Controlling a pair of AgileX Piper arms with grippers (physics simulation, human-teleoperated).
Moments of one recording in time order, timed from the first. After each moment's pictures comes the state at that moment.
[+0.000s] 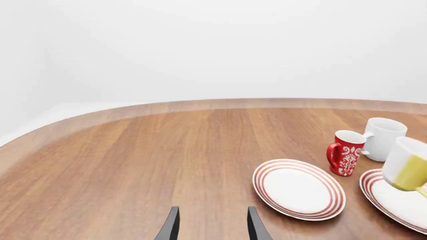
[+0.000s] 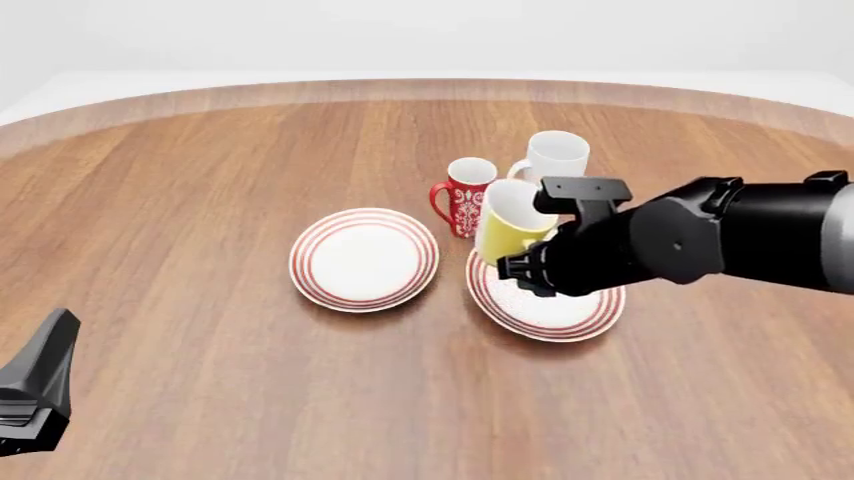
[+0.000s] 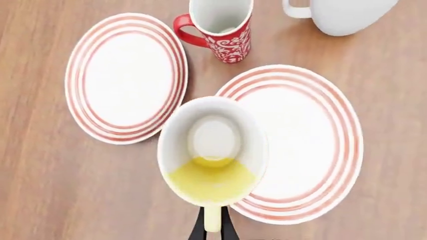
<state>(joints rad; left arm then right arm) 0.00 0.01 0.00 0.00 0.00 0.51 1.52 -0.86 0.35 0.33</state>
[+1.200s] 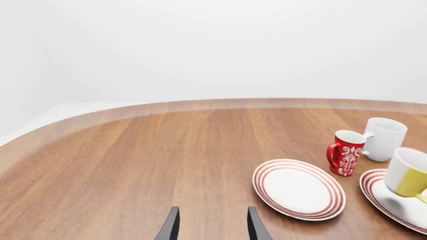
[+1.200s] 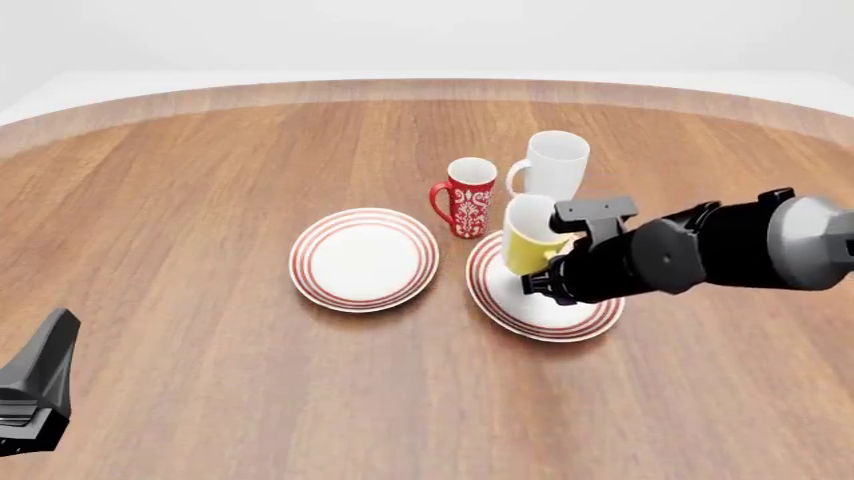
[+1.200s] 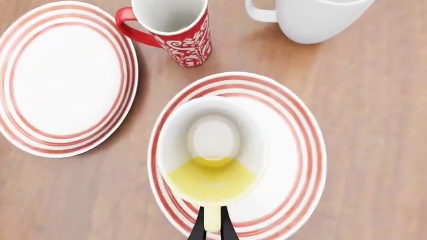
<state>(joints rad) 0.00 0.01 0.00 0.00 0.00 0.37 1.65 -0.82 0.19 0.15</state>
